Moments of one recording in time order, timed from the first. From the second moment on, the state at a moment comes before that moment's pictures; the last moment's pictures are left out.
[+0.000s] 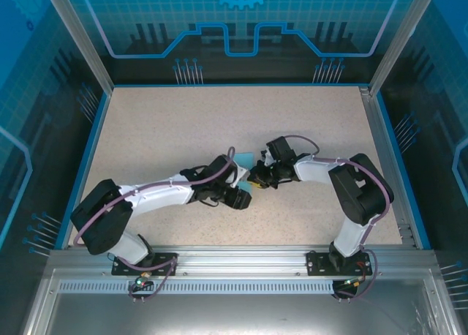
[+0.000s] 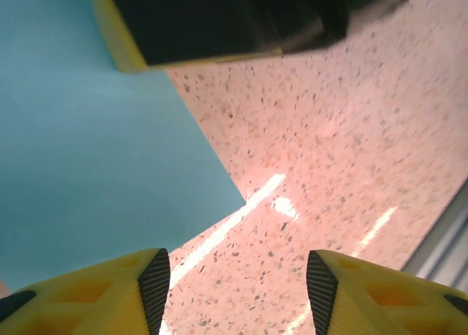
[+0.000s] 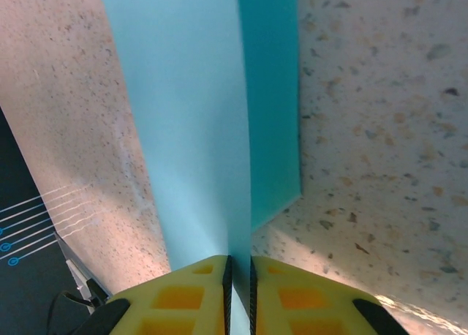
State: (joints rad) left arm -0.82 1.51 0.84 -0.31 0.24 -0.37; right arm 0.51 1.76 0.88 -0.14 -0.55 0.90
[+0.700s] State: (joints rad) left arm -1.06 1.63 0.81 -0.21 -0.34 -0.19; right arm 0.51 1.76 0.89 -0.15 -0.57 0.91
